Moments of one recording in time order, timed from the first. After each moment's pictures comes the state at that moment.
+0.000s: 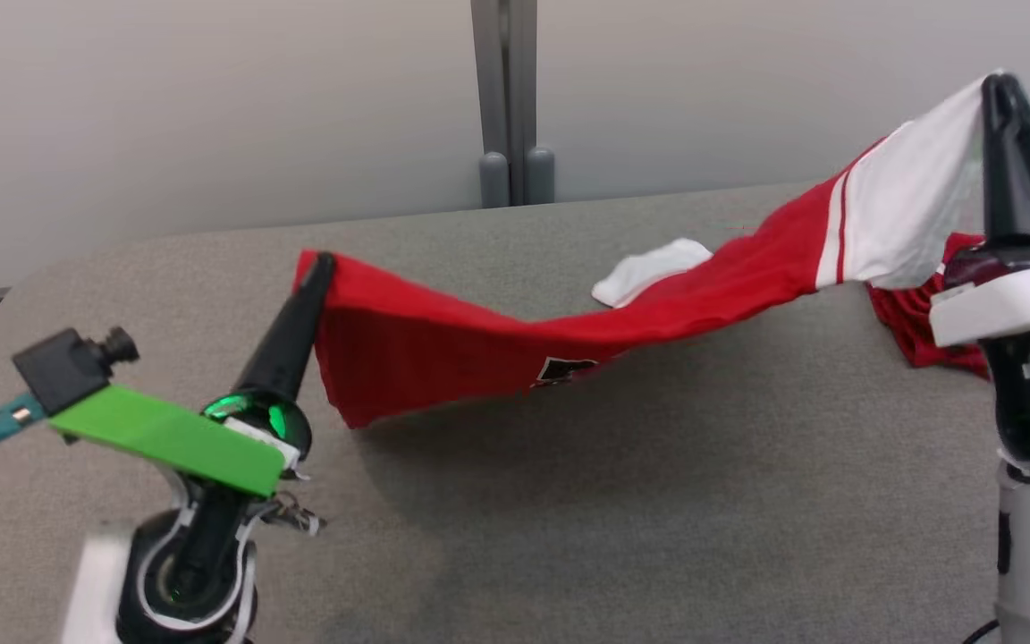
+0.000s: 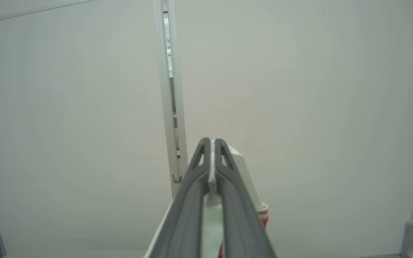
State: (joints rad) left arm -0.18 0.10 -0.15 -0.21 -1.24 -0.04 0.26; right arm -0.40 -0.05 -0.17 -0.19 0.22 0.13 0.12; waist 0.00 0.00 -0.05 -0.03
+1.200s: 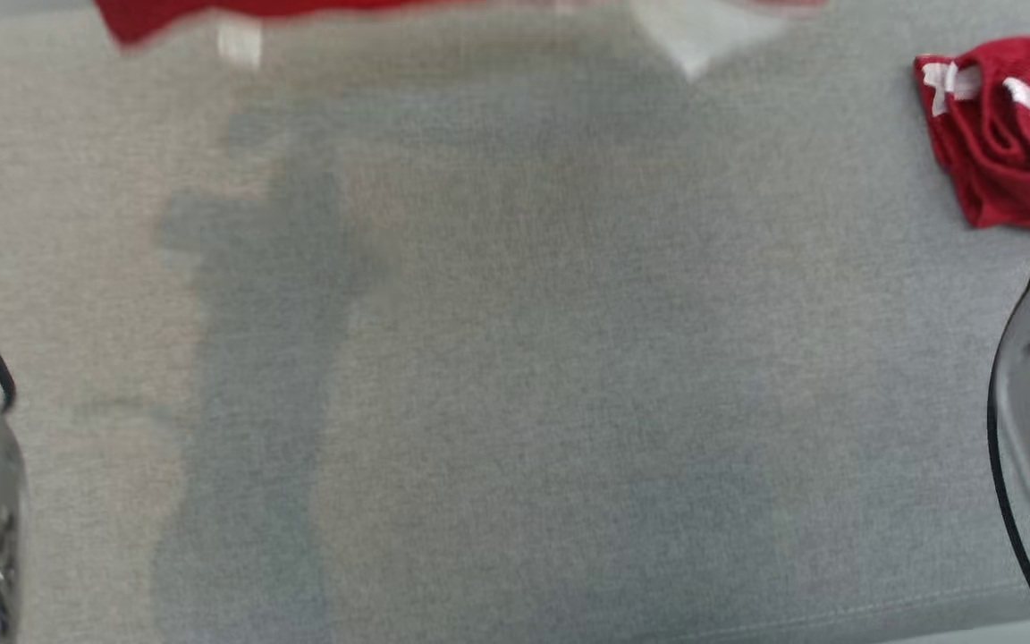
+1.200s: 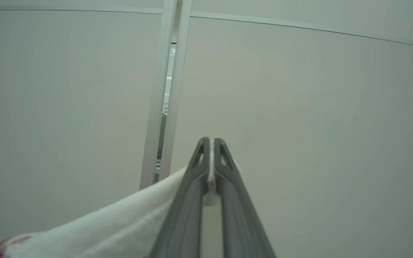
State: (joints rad) left arm -1.30 0.26 -0.14 0.30 -0.90 0.07 0.18; right arm -1.42 -0.05 -0.12 0.33 0.00 0.13 0.00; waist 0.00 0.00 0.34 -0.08
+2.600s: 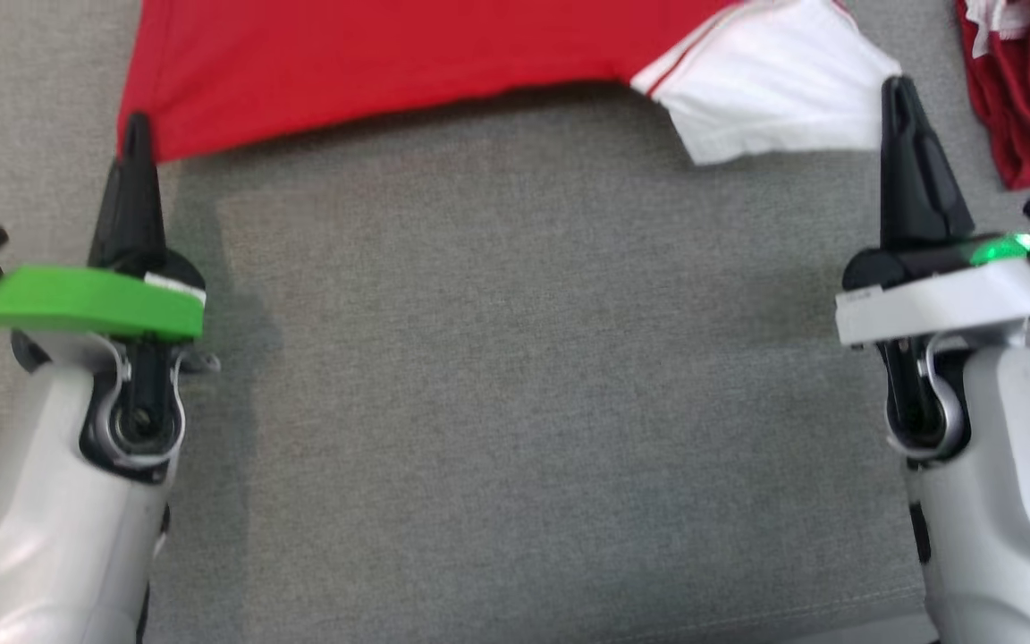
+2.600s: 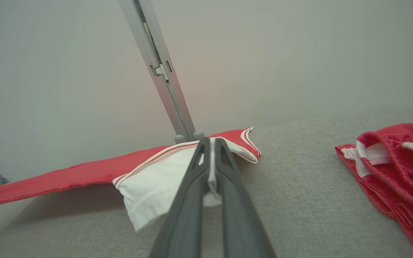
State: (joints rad) left arm -0.62 0.32 -0.32 0.39 -1.15 -0.13 -0.25; right arm -0.51 -0.05 -0.03 0.14 0.37 0.13 -0.21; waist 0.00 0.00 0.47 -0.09
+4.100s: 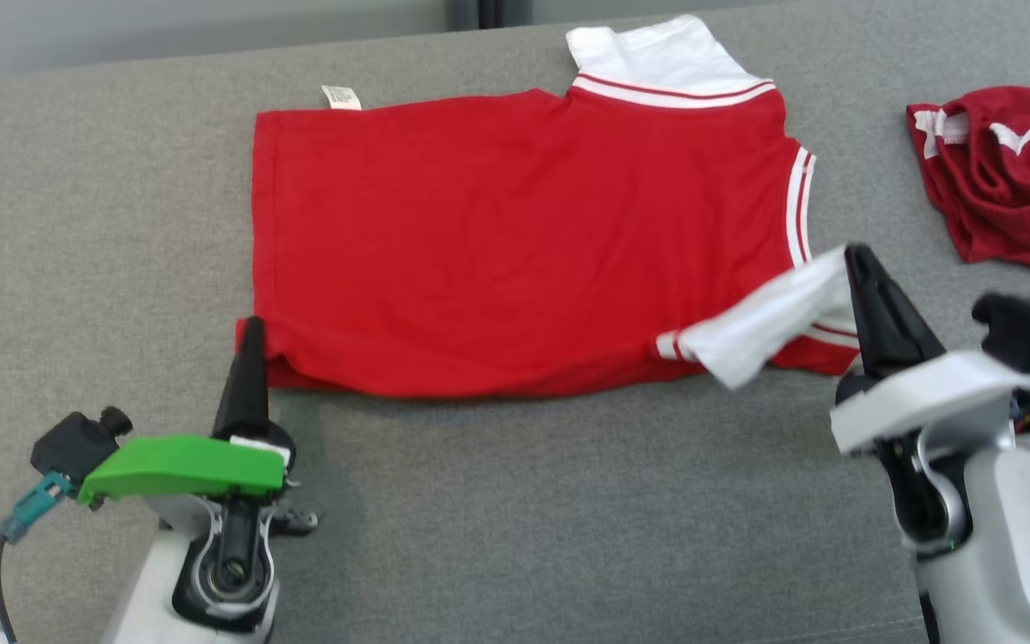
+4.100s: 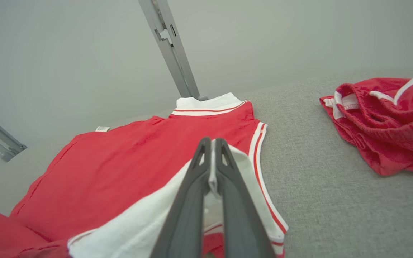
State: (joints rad) left arm -0.25 0.16 -0.25 0.23 -1.29 -0.08 -0.17; right arm -0.27 -0.05 -0.05 0.08 0.37 0.13 0.01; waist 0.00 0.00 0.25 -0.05
